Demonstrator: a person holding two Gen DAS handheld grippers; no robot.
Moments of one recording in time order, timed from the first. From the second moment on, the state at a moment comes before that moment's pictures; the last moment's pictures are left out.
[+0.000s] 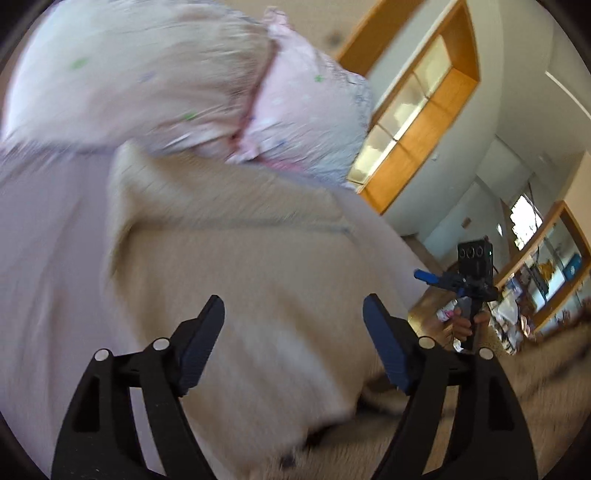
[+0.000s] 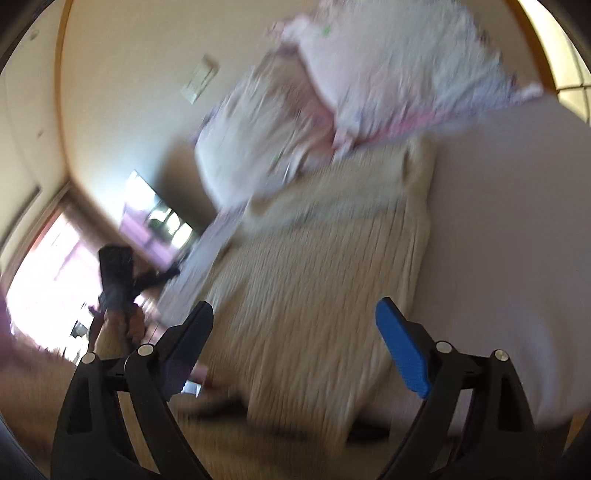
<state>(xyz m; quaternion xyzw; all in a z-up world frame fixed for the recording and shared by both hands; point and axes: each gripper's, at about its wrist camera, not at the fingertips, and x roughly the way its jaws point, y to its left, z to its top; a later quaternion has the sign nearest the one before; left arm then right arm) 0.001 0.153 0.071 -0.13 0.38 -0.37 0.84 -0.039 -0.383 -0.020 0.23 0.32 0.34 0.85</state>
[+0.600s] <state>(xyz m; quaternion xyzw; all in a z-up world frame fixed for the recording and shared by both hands) -0.047 0.195 -0.045 -0.28 0.46 -0.33 0.78 -0.048 -0.362 -0.149 0.38 0.39 0.40 0.74</state>
